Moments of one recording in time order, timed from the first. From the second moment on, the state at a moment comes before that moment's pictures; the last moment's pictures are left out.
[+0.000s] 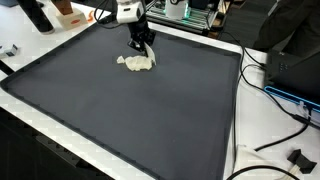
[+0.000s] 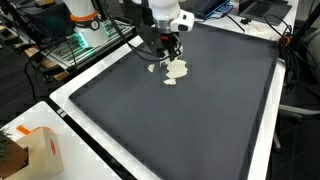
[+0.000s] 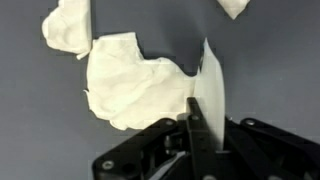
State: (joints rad) arm -0.13 0.28 0.19 -2.36 0.29 2.62 -1.36
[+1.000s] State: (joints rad) arm -0.01 0.37 0.18 -2.21 0.18 2.59 -0.91
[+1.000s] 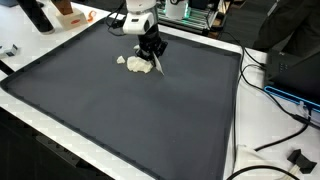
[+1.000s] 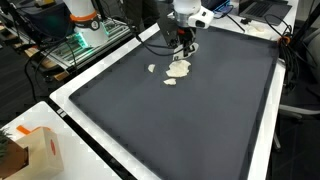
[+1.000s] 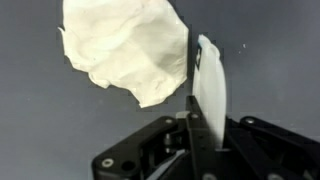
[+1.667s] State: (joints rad) arm -0.05 0.37 0.20 -2.22 0.23 2.56 -0.85
